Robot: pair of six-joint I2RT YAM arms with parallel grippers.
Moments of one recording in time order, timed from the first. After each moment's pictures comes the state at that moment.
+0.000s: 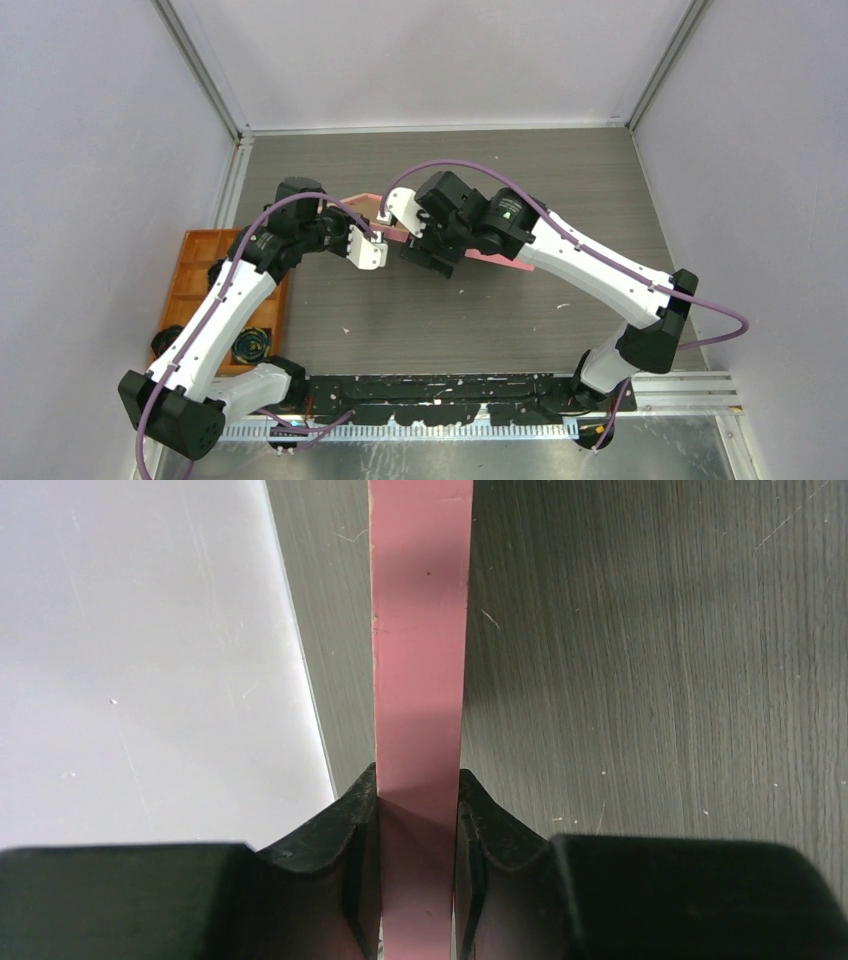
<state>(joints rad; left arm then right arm) -0.40 1.07 1.10 -0.72 0.40 1.45 1.01 1.55 1.71 -1.04 0.12 -0.31</state>
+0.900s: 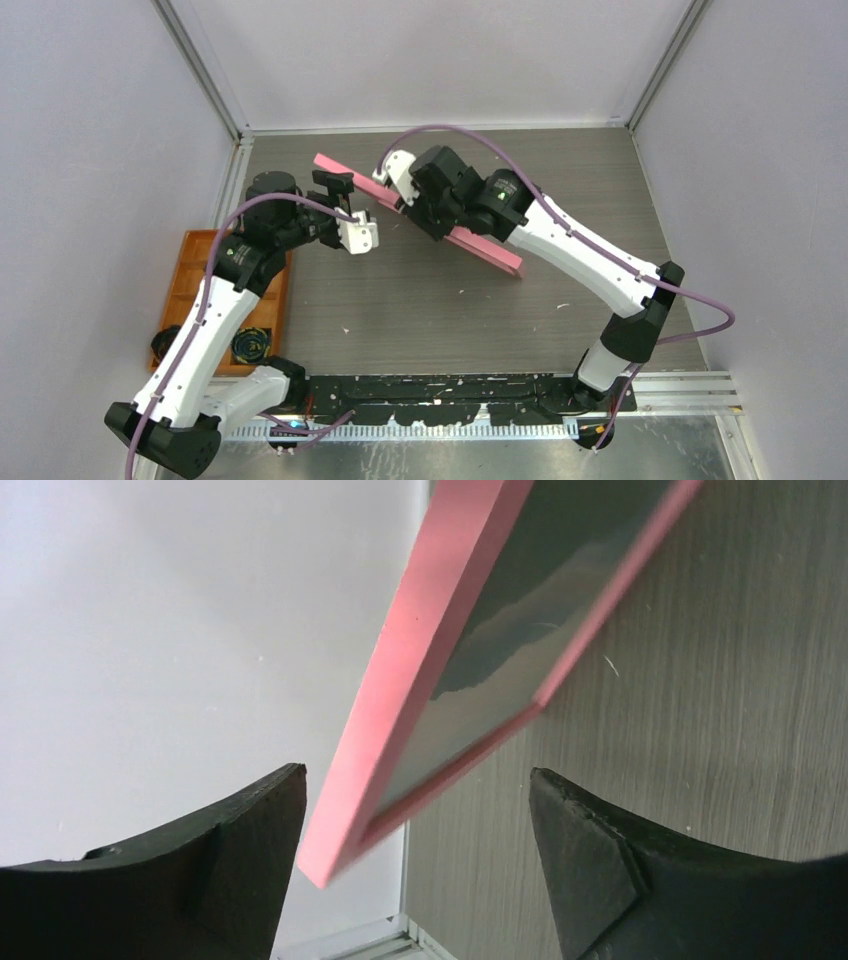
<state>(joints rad) -0.38 0.97 1.14 -0.58 0.42 1.29 0.97 1.65 1.85 -0.98 0.18 -0.18</state>
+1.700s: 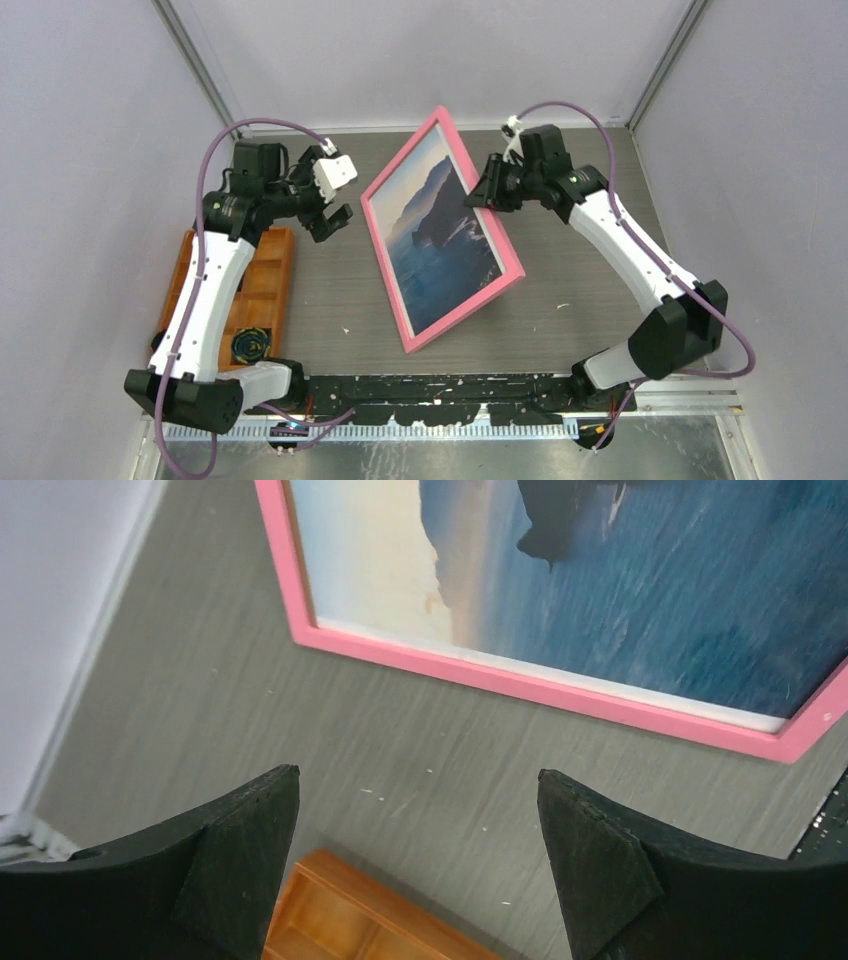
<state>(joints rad) -0.19 1.20 1.40 -0.93 0.53 0.79 0.38 1.40 1.27 -0.55 -0.36 0.58</state>
